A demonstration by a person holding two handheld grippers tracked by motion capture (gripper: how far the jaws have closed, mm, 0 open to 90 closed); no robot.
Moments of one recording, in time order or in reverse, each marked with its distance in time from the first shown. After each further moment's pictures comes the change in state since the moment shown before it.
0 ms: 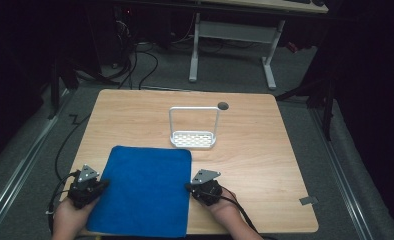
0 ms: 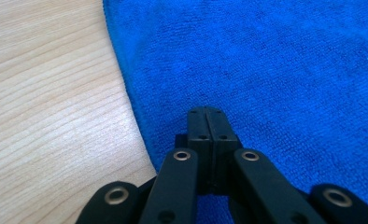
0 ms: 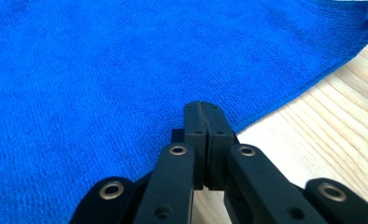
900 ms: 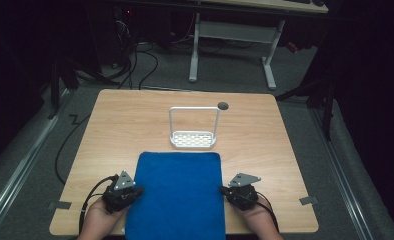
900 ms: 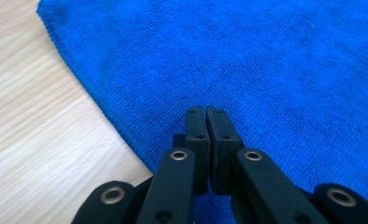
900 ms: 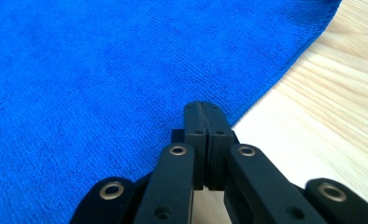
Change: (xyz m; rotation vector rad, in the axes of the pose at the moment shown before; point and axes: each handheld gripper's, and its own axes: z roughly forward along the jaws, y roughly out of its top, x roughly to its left) left arm -0.089 0.027 0.027 0.011 -0.222 0.186; right arm -0.041 -0.062 -0.071 0.034 -0.108 0.131
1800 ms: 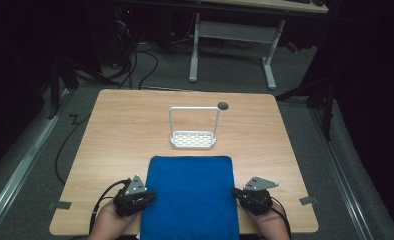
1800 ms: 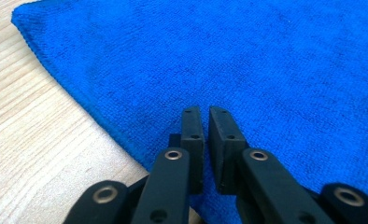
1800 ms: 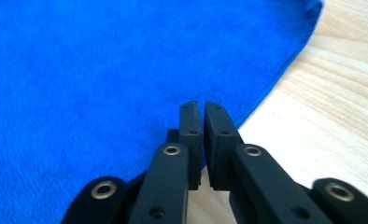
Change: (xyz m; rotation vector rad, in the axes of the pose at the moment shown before) left arm -0.020 0.006 0.010 -0.021 -0.080 0.052; right arm -0.013 -0.019 -0.028 -0.046 -0.036 0.069
